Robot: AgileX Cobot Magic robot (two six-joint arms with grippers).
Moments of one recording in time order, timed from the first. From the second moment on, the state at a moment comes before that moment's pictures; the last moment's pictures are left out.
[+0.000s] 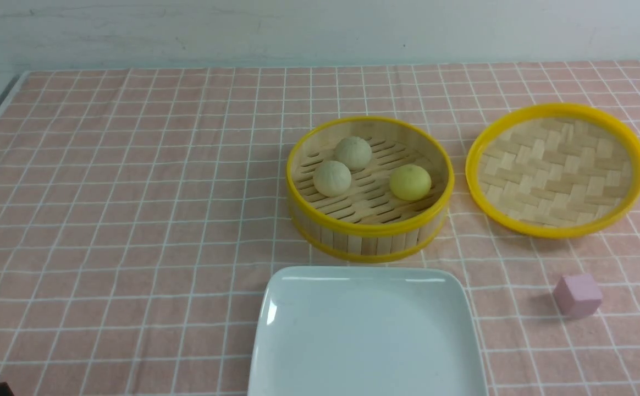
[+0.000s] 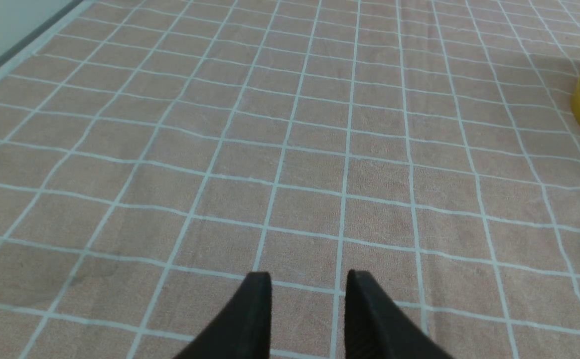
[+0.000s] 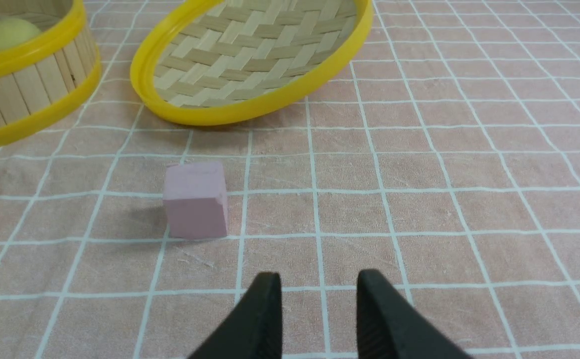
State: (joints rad) right arm 0.02 -0.01 0.01 -0.12 0.39 0.16; left arm -0.03 -0.01 0.03 0.18 0.37 -0.30
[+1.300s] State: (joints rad) right arm 0.02 -0.01 0.02 0.47 0.34 0.55; left arm -0.03 -0.01 0.02 -0.48 0.38 -0.75
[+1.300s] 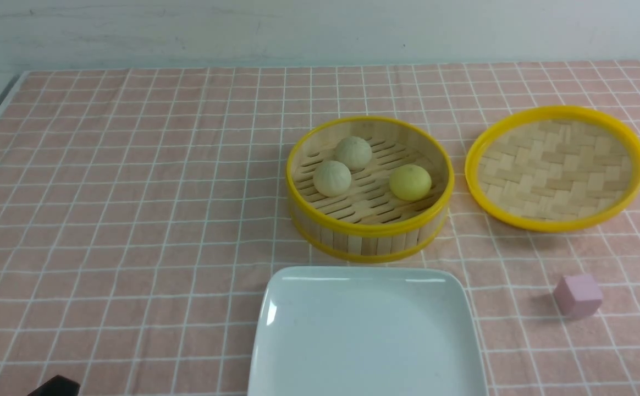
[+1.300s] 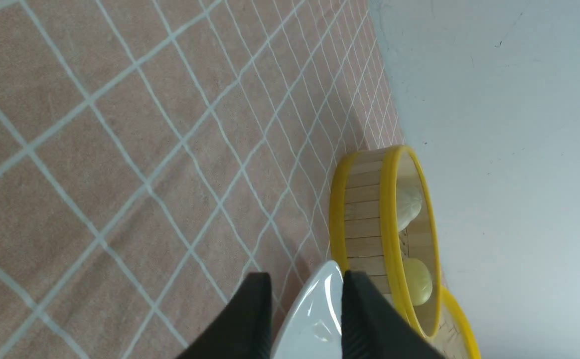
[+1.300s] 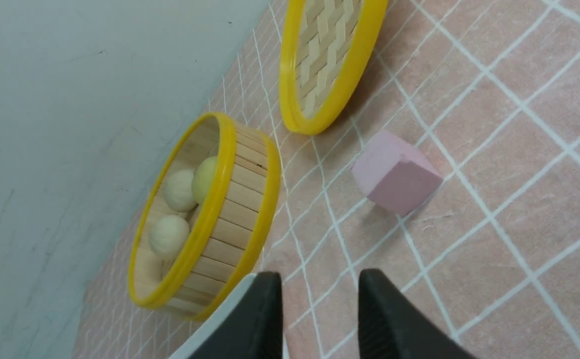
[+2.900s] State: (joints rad) right arm 0.38 1.95 -1.55 0.26 0.63 -0.26; left arm -0.03 0.84 -0.54 -0.34 0.94 -0.18
